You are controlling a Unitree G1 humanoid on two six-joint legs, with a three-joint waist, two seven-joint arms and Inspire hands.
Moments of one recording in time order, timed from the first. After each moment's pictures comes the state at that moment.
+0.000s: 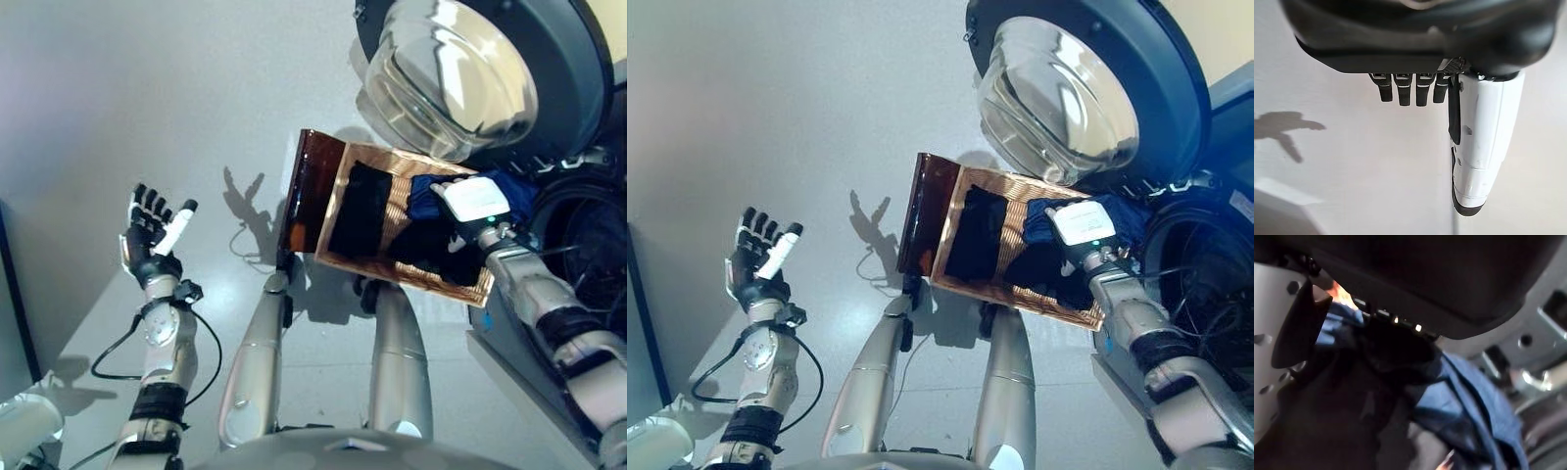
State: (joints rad) left arm -0.07 0.20 0.08 0.28 -0.53 -0.45 0.28; right arm -0.52 -0.74 0.53 0.79 -0.89 0.03 -0.34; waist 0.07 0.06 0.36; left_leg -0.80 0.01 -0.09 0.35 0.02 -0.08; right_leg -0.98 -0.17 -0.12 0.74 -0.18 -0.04
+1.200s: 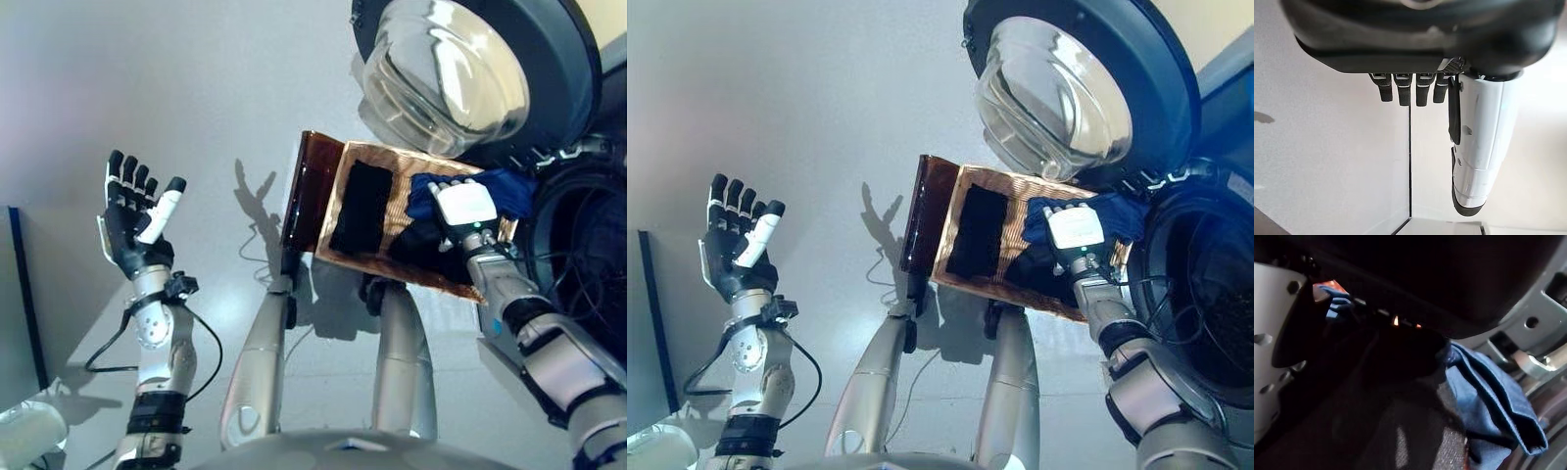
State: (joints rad) left arm 0.00 0.17 0.08 0.11 -0.49 -0.47 0.26; right arm -0.65 -0.67 0.67 1.06 -0.85 0.05 -0.53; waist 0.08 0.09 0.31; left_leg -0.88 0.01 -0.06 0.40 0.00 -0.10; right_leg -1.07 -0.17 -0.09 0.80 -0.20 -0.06
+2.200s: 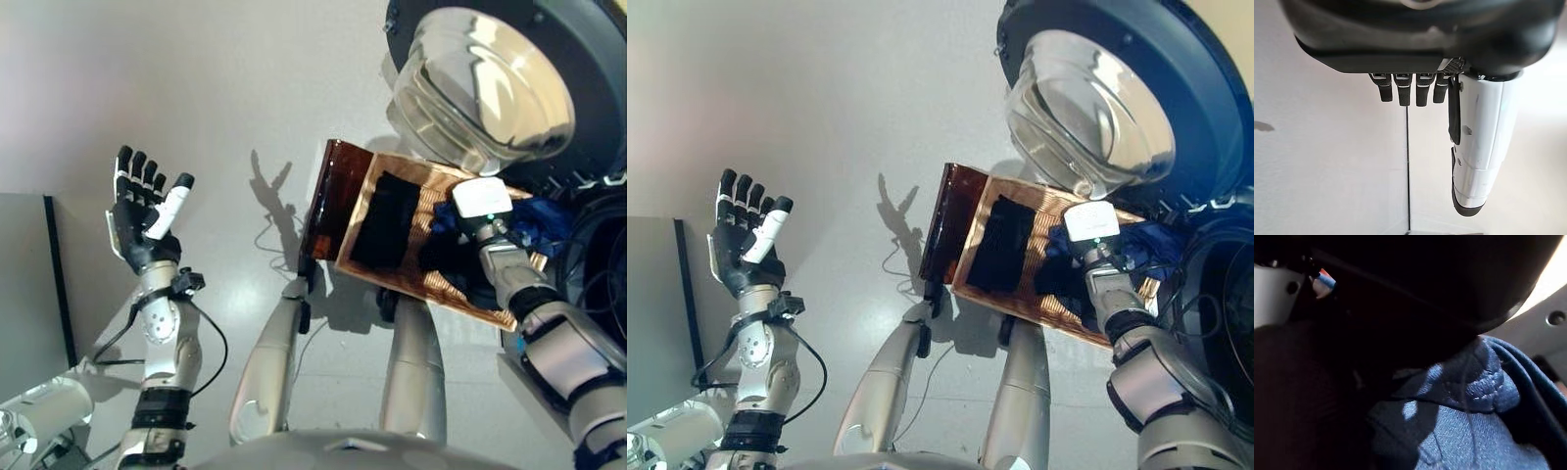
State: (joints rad) left arm -0.04 0.17 0.06 0.12 -0.49 -0.47 0.28; right arm -0.63 -0.65 0.66 1.13 -0.85 0.09 -0.41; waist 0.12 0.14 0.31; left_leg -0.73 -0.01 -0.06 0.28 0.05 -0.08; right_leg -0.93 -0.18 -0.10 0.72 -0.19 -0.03
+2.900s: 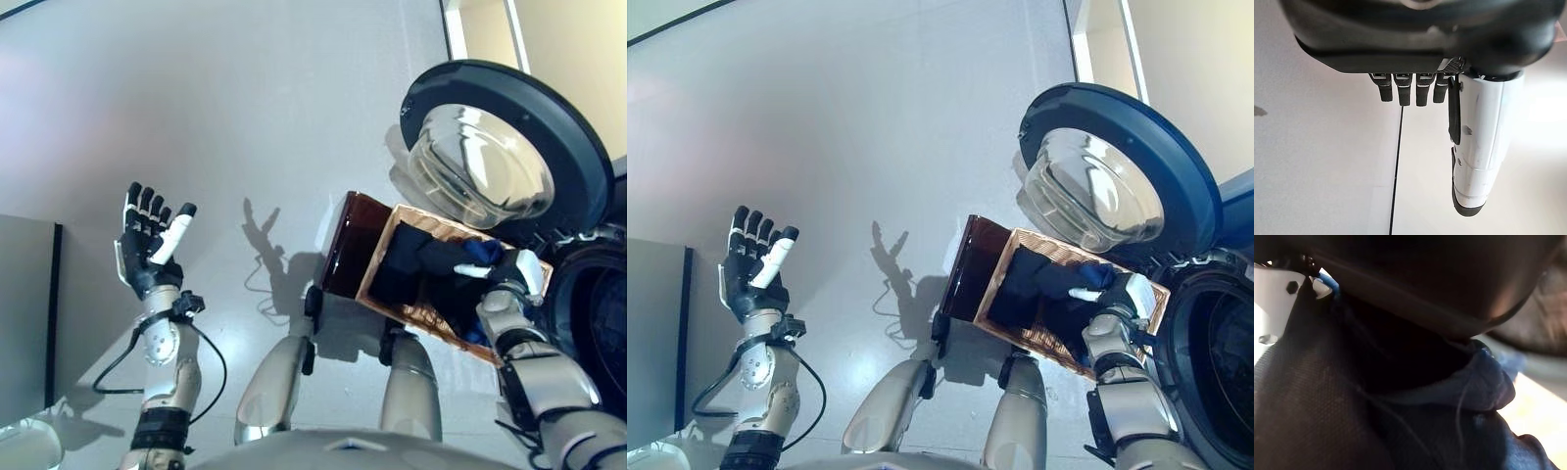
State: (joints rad) left arm 0.06 0.15 0.06 0.18 -0.51 -0.46 0.26; right arm -0.45 -0.44 -0.04 1.23 0.23 -0.16 -0.46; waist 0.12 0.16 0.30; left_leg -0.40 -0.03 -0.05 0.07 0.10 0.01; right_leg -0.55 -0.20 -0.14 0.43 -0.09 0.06
